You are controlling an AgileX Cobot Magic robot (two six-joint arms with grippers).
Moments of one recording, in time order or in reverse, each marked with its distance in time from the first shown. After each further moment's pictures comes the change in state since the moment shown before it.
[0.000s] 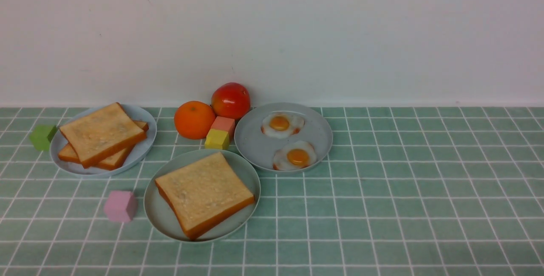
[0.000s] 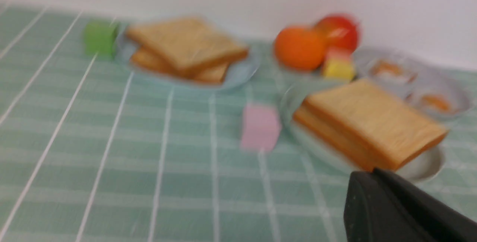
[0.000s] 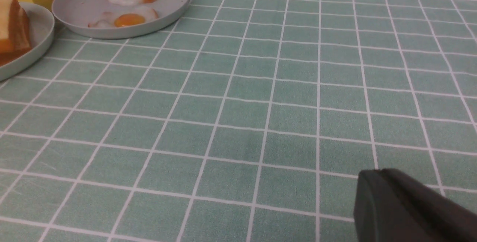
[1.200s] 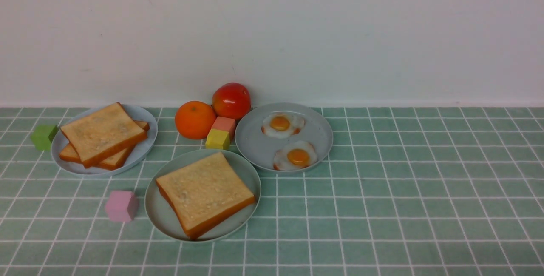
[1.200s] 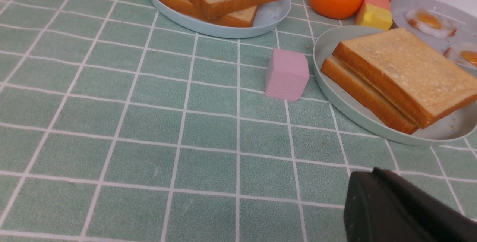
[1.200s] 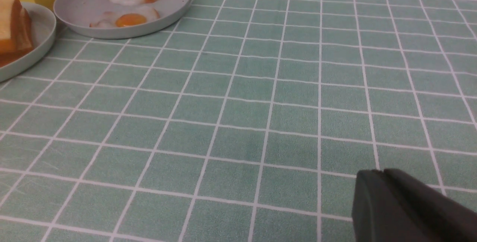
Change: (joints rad) right arm 0.000 0.000 0.000 0.002 0.000 0.000; left arm 0.012 0.000 0.005 0.001 0.049 -0.004
